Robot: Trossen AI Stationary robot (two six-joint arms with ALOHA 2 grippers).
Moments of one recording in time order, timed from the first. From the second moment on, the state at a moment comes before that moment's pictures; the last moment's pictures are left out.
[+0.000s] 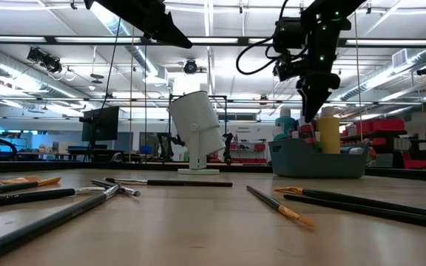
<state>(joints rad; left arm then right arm) 0.29 1.20 1.00 -0.15 -0.14 0.40 -0.47 1.49 1.17 -0.97 0.20 -0.30</state>
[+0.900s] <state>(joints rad) 0.29 1.20 1.00 -0.15 0.00 0.29 -0.23 1.21 1.10 -0.76 -0.03 0.14</state>
